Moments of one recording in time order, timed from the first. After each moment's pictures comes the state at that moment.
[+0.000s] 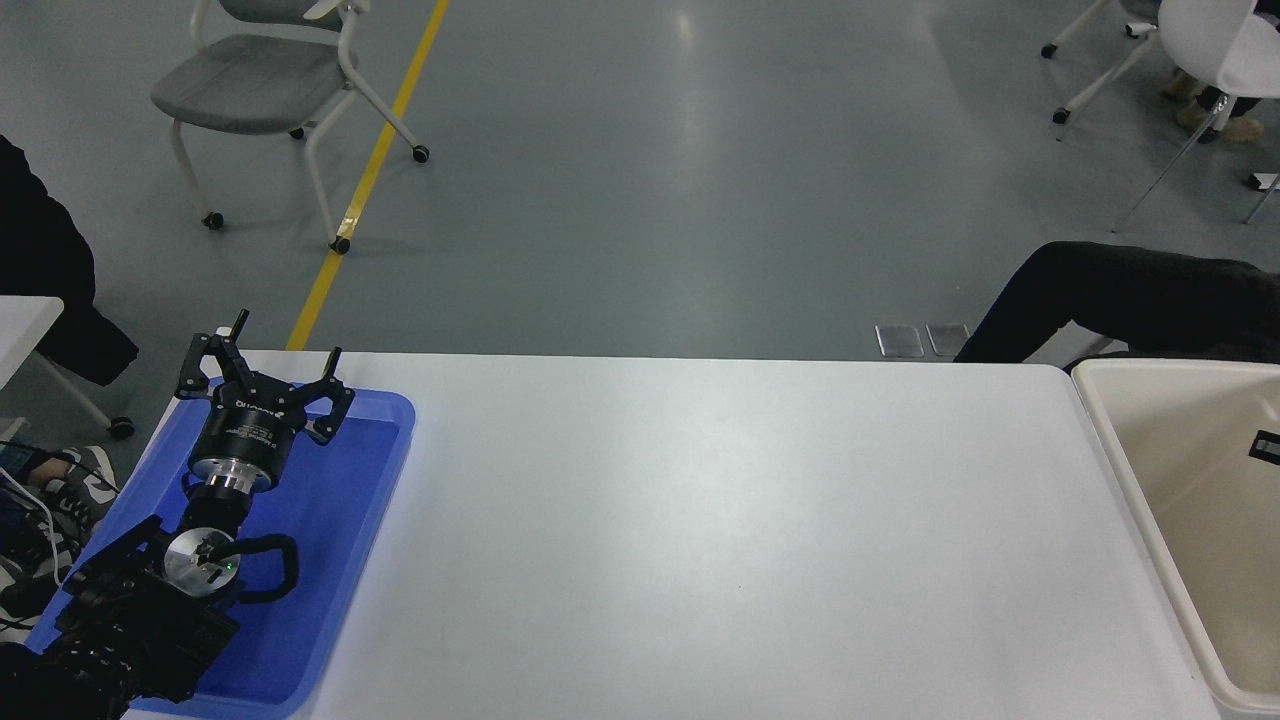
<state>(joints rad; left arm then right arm) -0.63 0.20 -0.89 -0.20 -0.21 -0.79 -0.32 0.81 -0.54 -0.42 0.19 -0.65 0.15 -0.08</state>
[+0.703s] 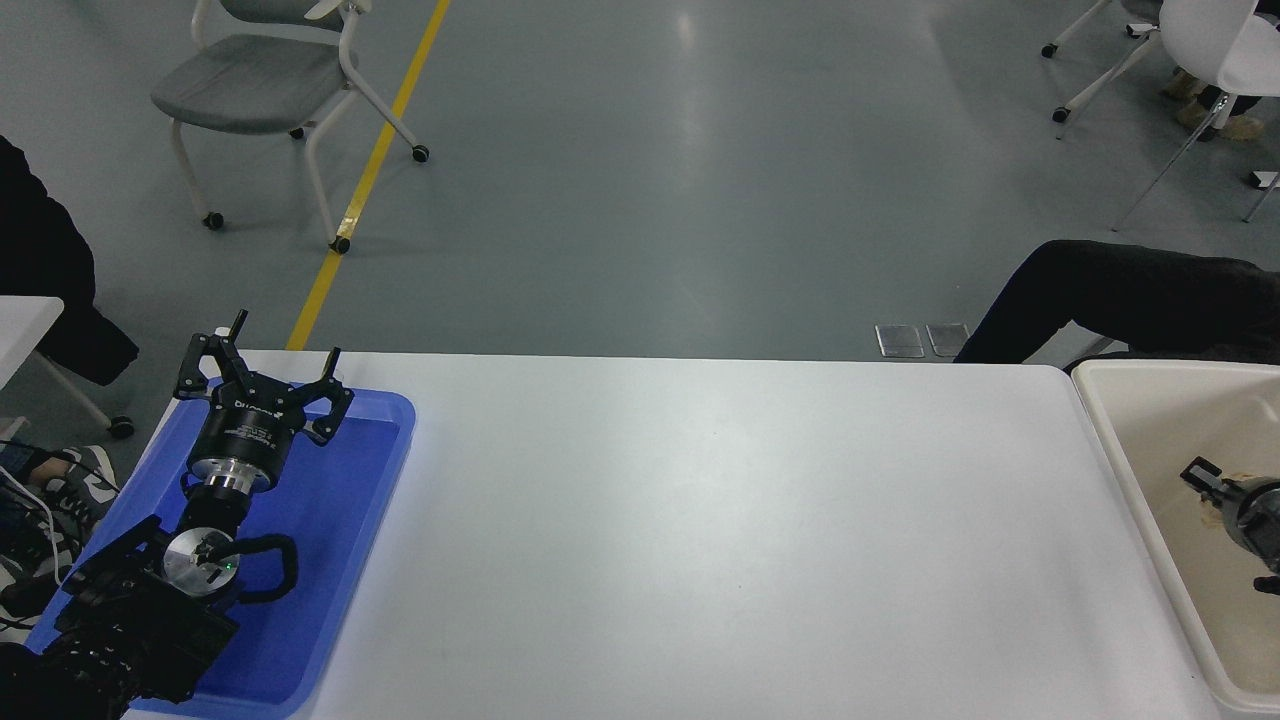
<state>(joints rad) -0.63 0.20 -0.89 -0.20 -0.21 -0.79 -0.32 0.72 -0.46 -0.25 0.13 -0.50 0.14 -0.07</state>
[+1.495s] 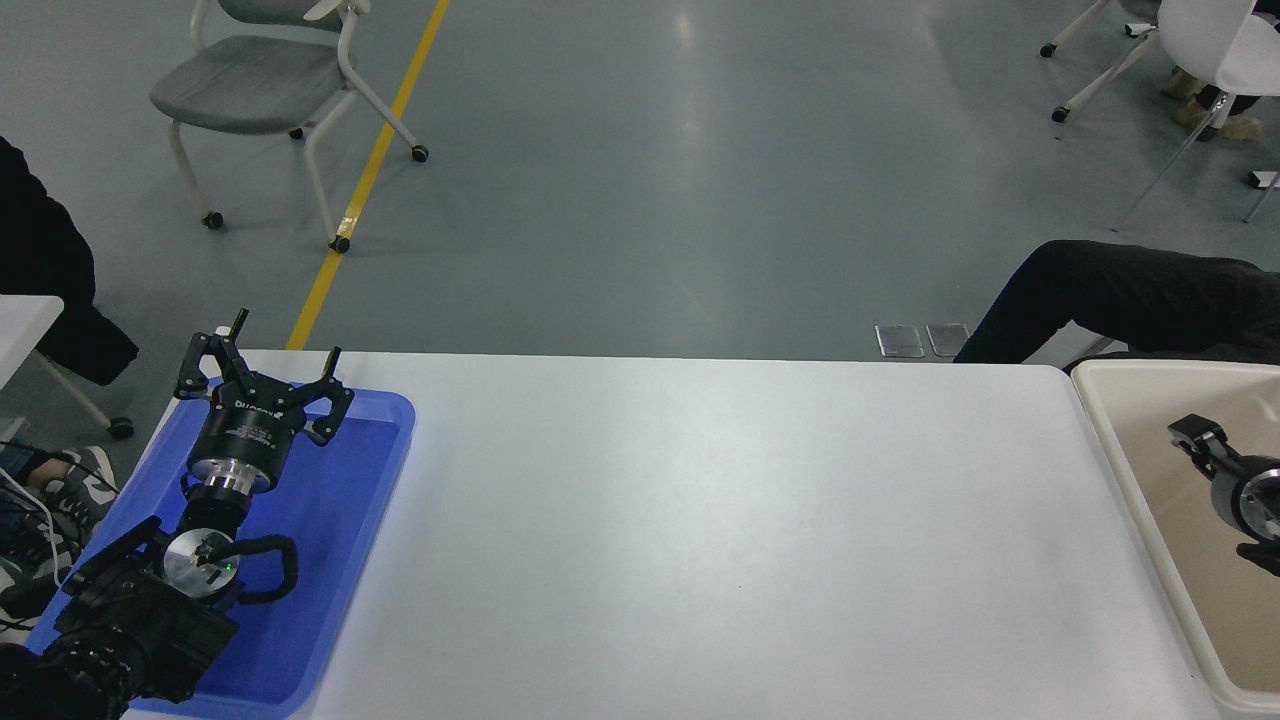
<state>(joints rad) -0.63 0.20 -0.89 -0.20 -0.21 -0.79 -0.32 0.73 -0.51 0.20 0.22 -0.49 0.14 -0.07</state>
